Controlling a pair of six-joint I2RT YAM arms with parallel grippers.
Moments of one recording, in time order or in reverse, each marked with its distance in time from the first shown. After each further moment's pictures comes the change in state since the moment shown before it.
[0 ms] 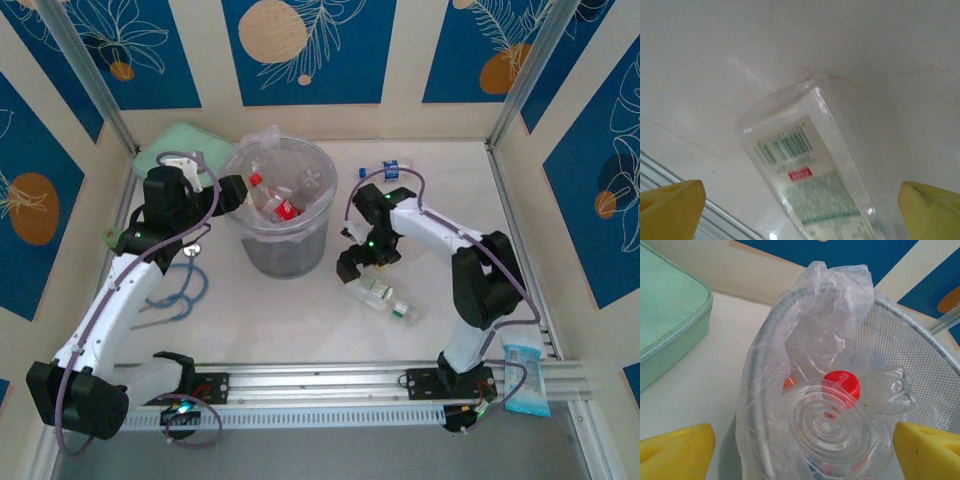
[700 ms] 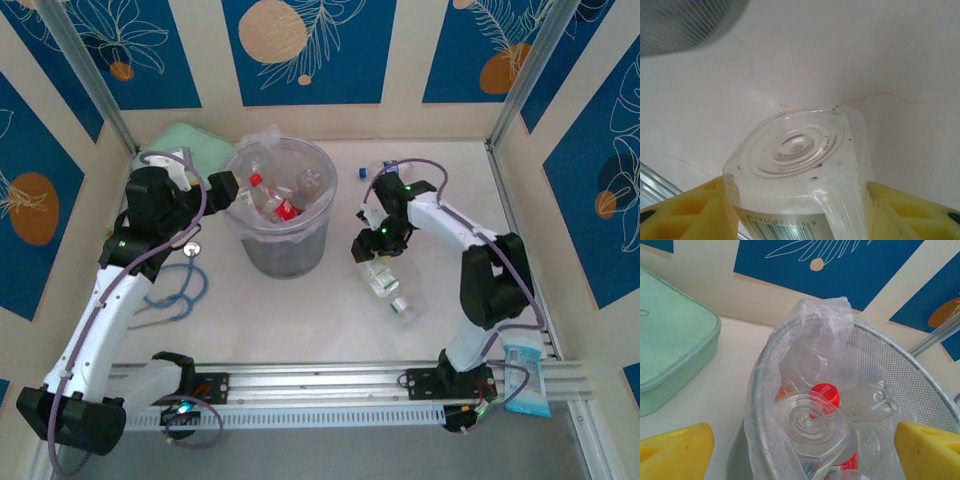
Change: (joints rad) left arm 0.006 -0.079 0.060 -0.064 -0.031 0.026; right arm -0.156 -0.073 0.005 0.053 -0.080 0.085
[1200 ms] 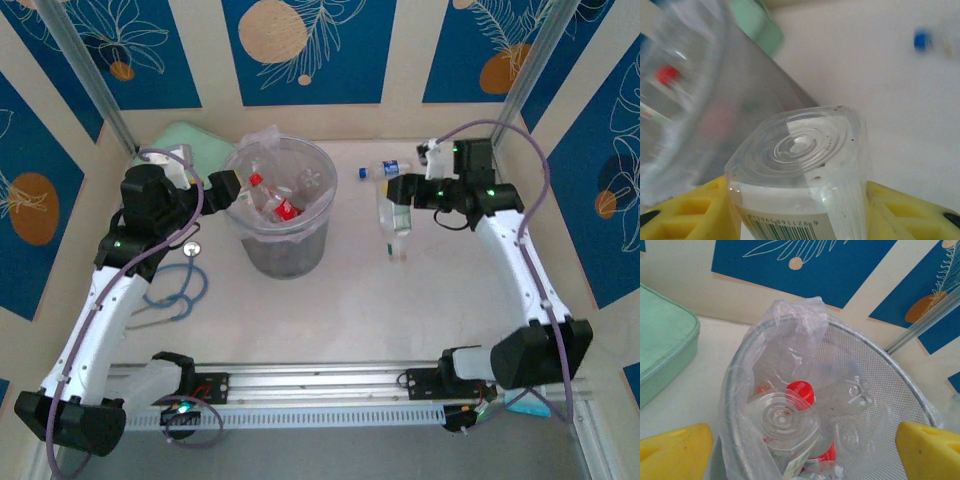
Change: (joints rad) left arm 0.001 -0.006 0.033 -0.021 0.081 -0.003; right arm -0.256 -0.402 0.036 0.354 -0.258 0.190
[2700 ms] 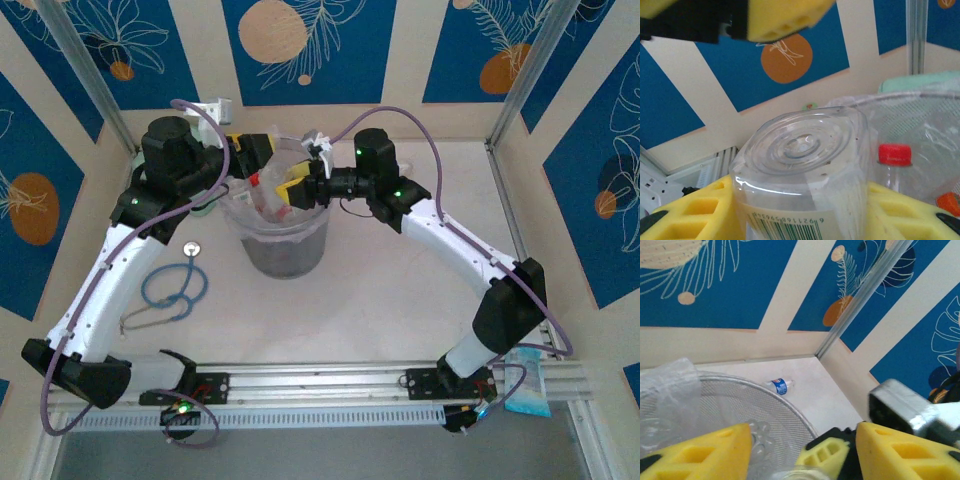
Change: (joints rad) left arm -0.209 0.257 0.381 0.018 0.082 0.013; right arm 0.506 0.297 0.085 0.626 -0.163 -0.100
